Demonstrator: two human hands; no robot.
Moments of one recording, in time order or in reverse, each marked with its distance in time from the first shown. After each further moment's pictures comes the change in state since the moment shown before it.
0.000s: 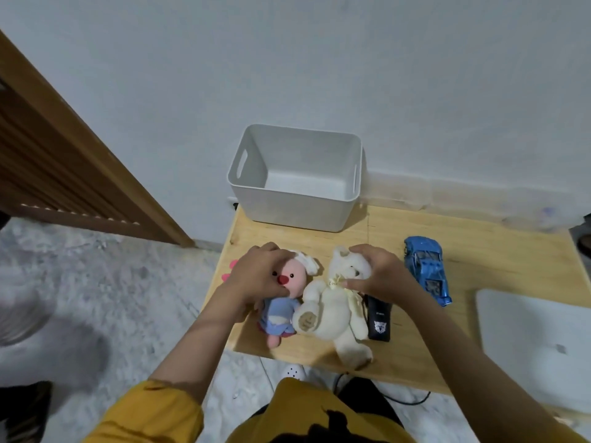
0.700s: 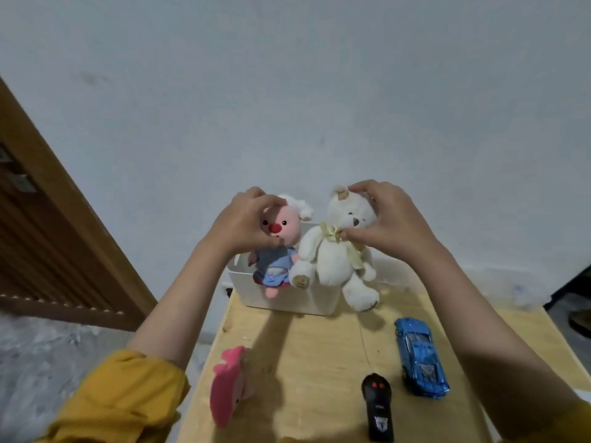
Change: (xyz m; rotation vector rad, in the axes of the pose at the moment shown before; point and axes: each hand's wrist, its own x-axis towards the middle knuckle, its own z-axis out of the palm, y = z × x) left_hand 0.059 0.043 -0.199 0.029 0.529 0.218; right_hand 0.017 -0.133 -0.172 -0.100 0.543 -0.380
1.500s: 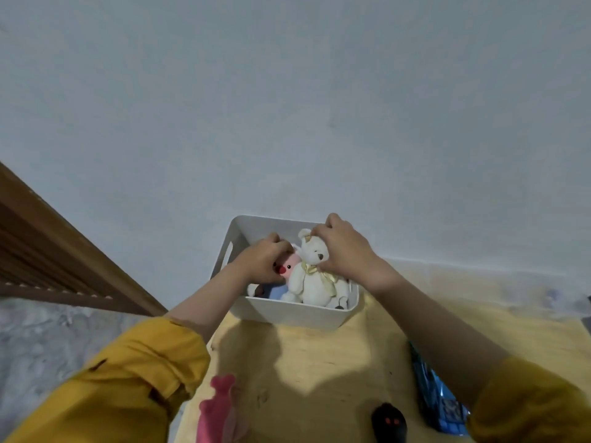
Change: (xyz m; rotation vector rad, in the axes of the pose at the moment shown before) left_hand 0.057 -0.090 0.155 0.073 -0.529 0.000; right_hand 0.078 0.063 0.146 -0.289 -0.379 -0.016
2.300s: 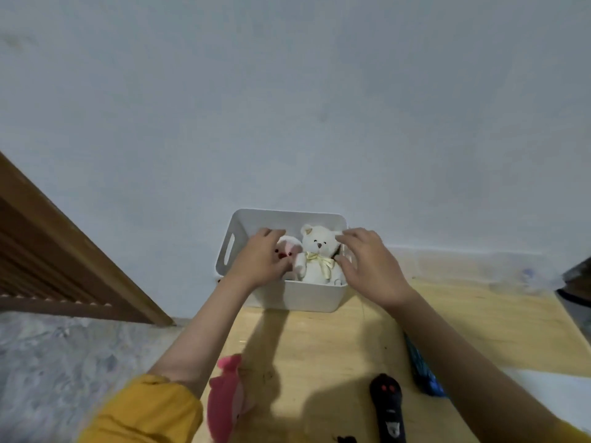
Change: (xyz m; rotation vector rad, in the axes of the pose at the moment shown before) left_hand -0.068 0.051 -0.018 -0.207 0.290 -0.174; right_hand -0.096 -0.007 -0.007 0.163 0.283 0.061
